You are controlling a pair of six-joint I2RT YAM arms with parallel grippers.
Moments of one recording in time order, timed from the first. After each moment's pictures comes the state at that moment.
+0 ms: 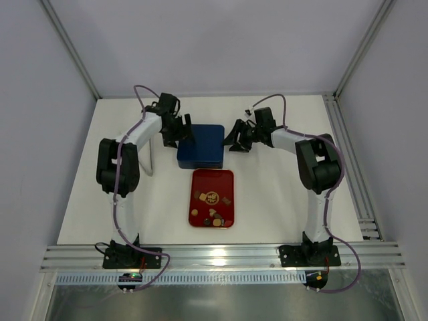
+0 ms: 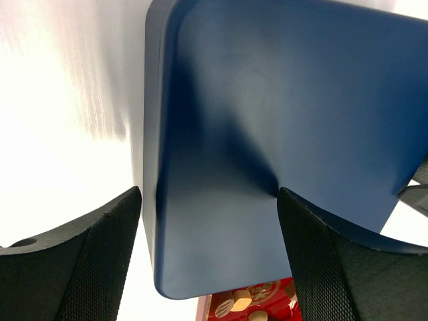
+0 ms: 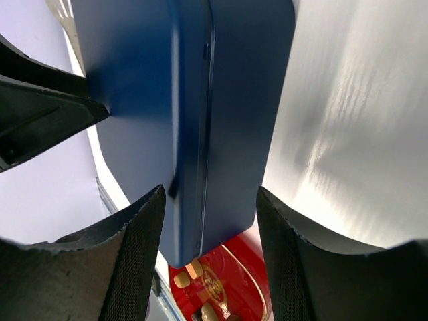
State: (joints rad) left arm -0.27 2.05 1.67 -0.72 0.20 -0.45; right arm 0.31 2.07 1.35 -0.05 -0.66 0.72
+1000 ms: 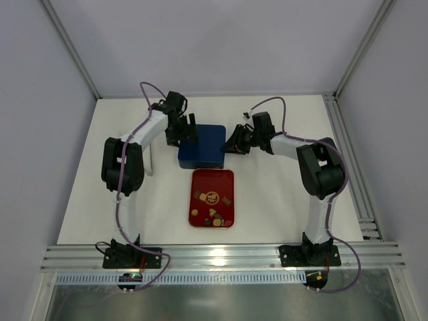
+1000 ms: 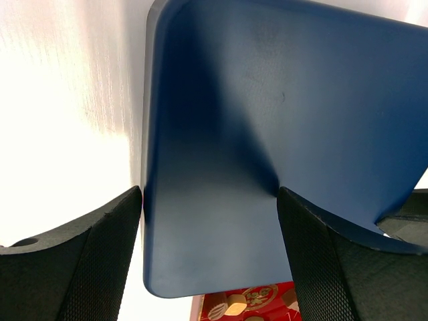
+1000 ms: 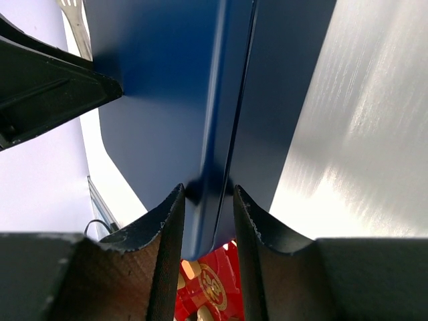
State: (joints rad) left arm -0.32 2.10 1.75 -0.79 0.10 -0.47; right arm 0.36 2.00 1.23 0.04 -0.60 0.71
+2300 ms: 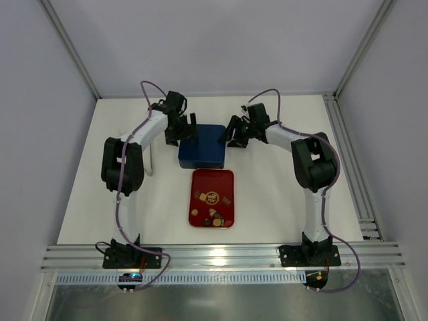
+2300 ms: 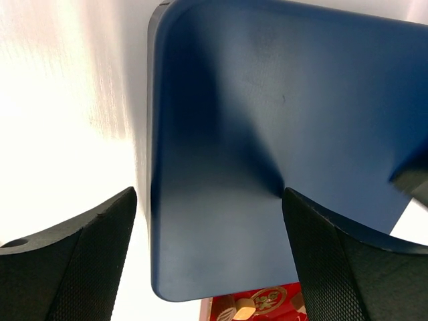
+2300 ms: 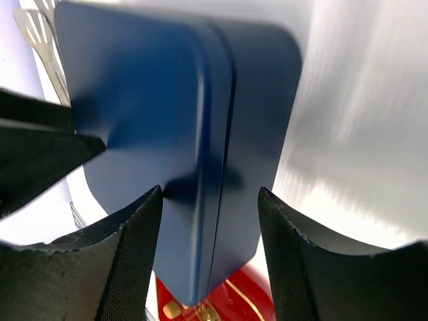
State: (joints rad) left arm -0.32 2.09 1.73 -0.76 0.10 -0.44; right arm 0.36 2.09 1.43 -0.12 -0.51 0.68
